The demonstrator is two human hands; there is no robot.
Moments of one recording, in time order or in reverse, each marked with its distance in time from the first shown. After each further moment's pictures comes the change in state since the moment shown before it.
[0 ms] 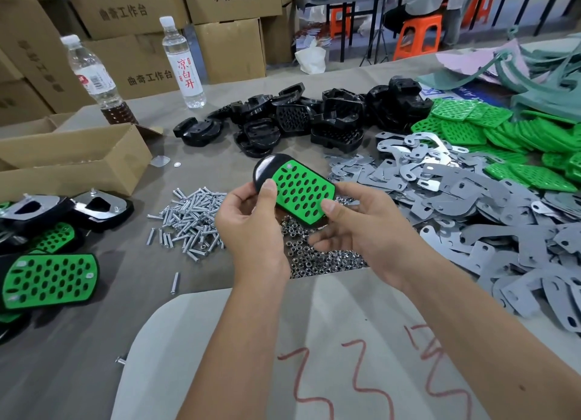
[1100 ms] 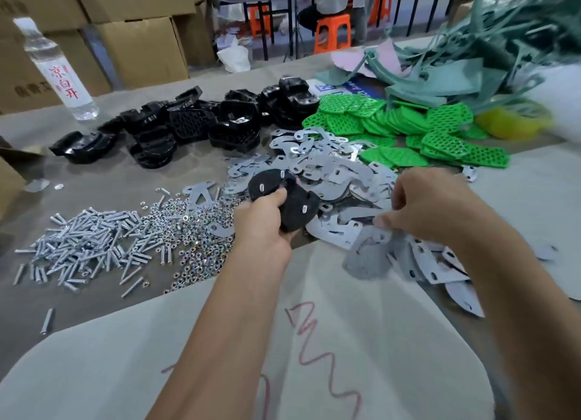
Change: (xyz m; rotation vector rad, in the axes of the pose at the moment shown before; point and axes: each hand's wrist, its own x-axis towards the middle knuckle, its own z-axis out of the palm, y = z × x) left_hand -0.081 -0.036 0.104 0.010 -0.305 -0.712; right_hand -0.089 -0.101 -0.155 -1.624 0.441 0.312
